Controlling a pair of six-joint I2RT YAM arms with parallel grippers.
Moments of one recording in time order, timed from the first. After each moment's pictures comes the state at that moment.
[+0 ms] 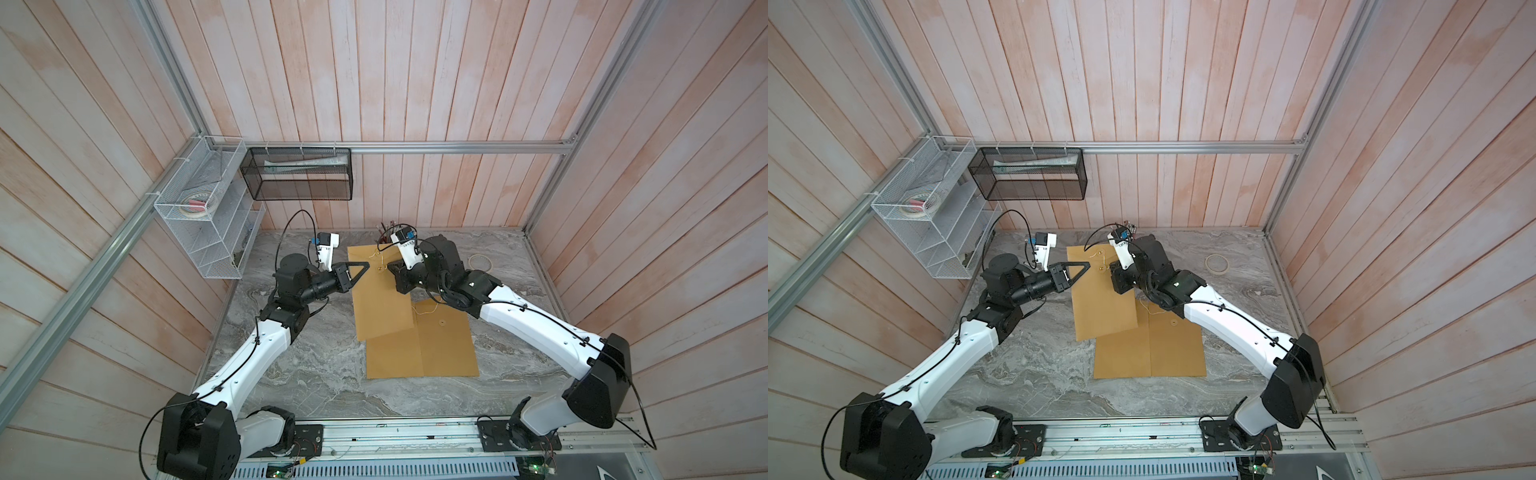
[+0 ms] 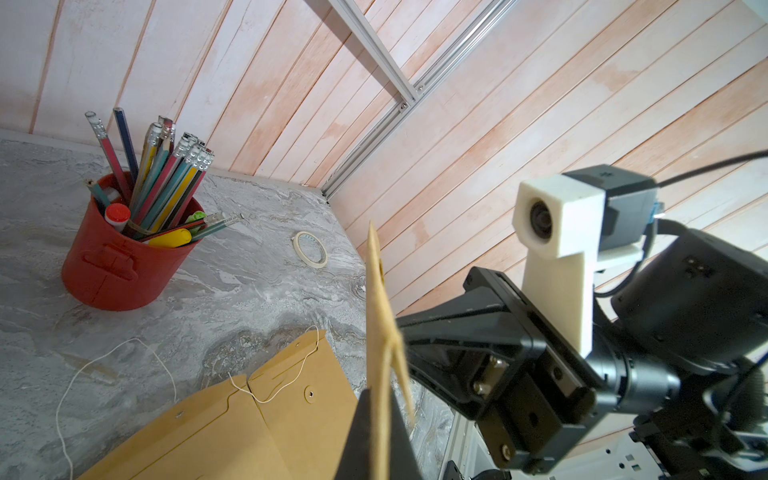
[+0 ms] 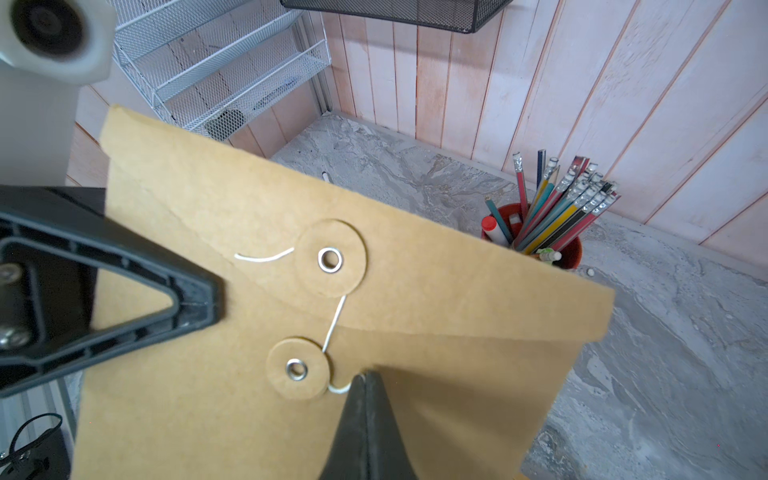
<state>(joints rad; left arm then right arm) -0.29 1.21 0.87 0.24 0.73 -0.70 0.81 1.52 1.39 -0.33 -0.03 0.18</state>
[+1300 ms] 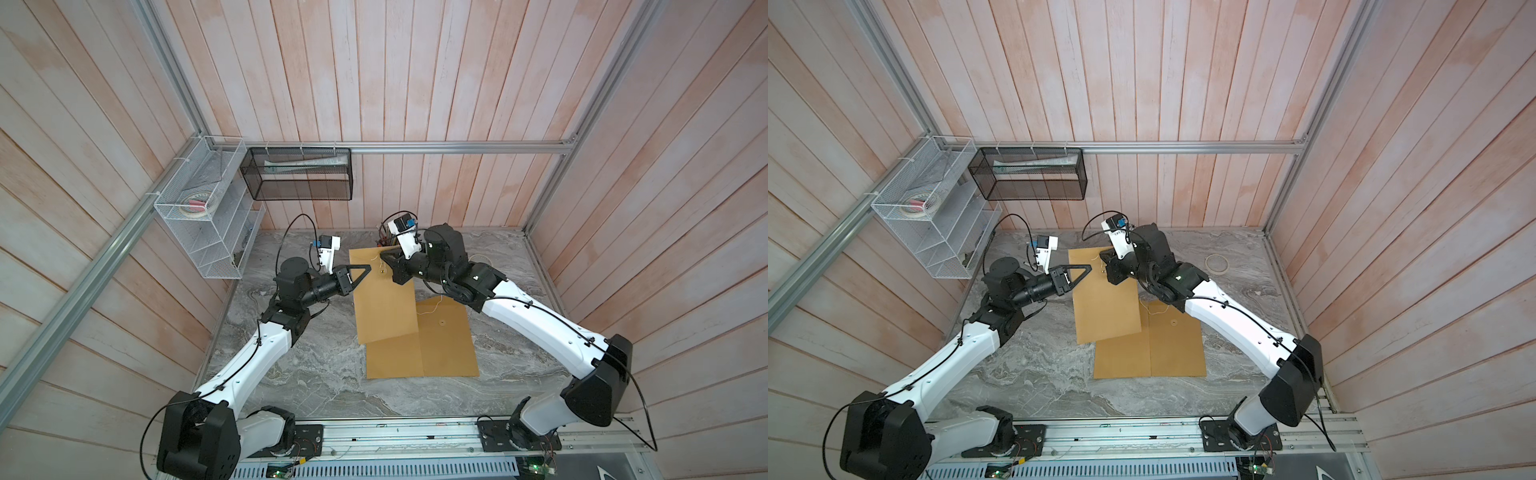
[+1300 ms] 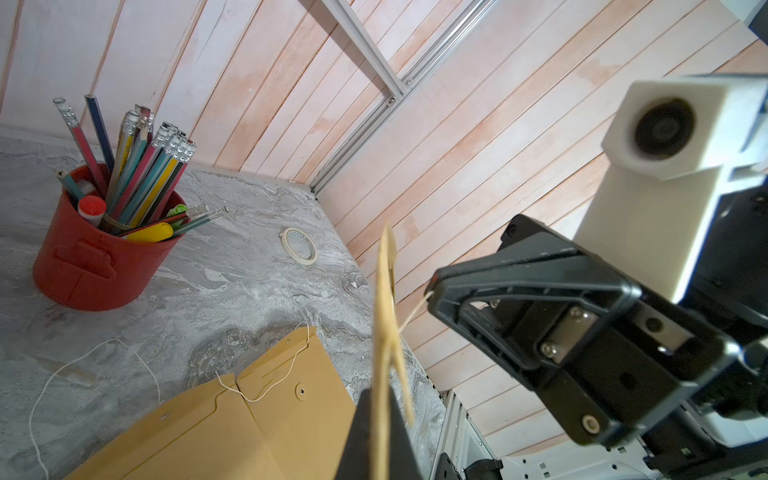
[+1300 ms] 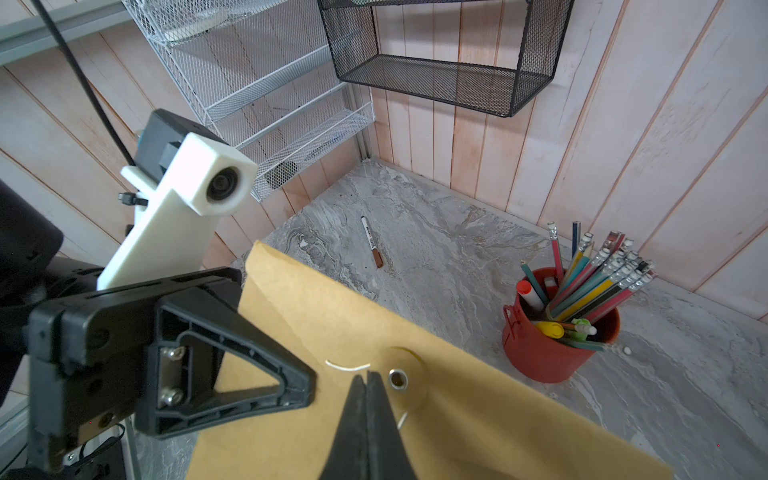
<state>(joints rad) -0.29 1.21 0.82 0.31 0.75 -0.72 0.81 1.53 1.49 -0.30 -0.14 0.17</state>
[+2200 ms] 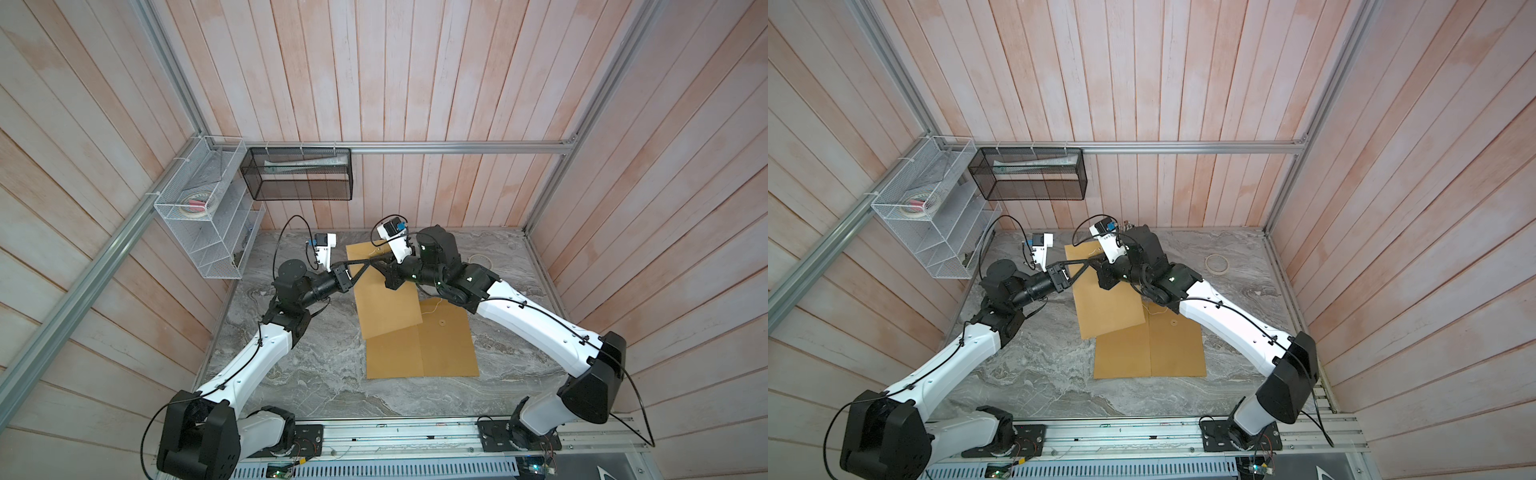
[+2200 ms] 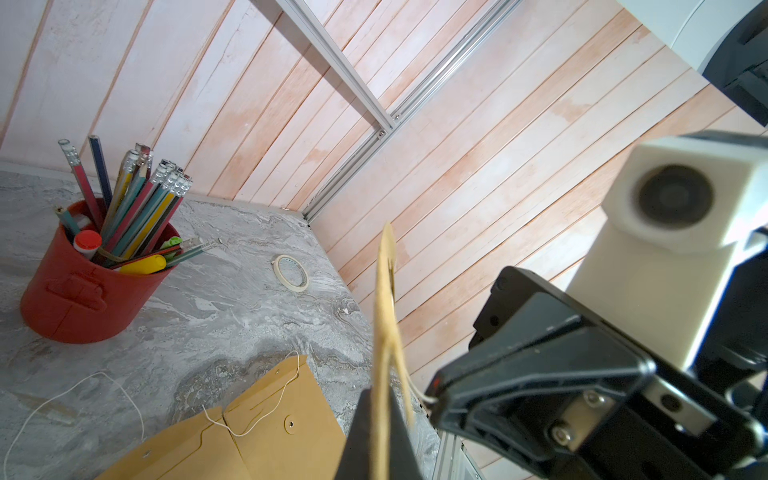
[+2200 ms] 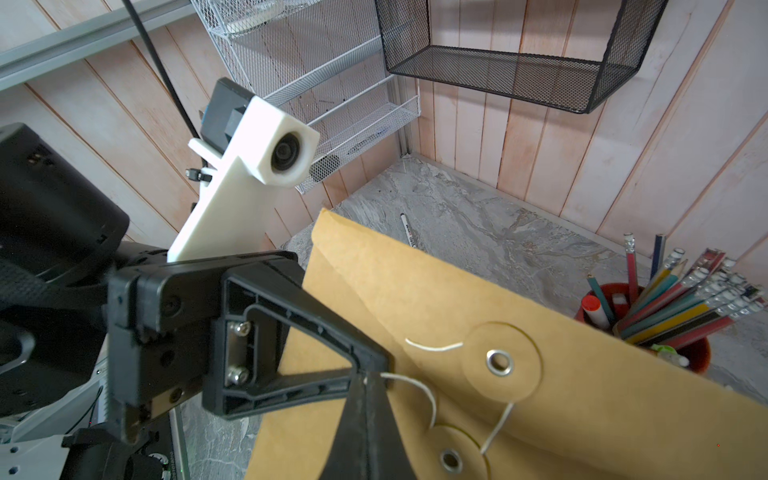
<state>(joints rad) -0.29 1.21 0.80 0.45 0.70 -0.80 0.85 1.55 1.51 -0.29 -0.21 0.19</state>
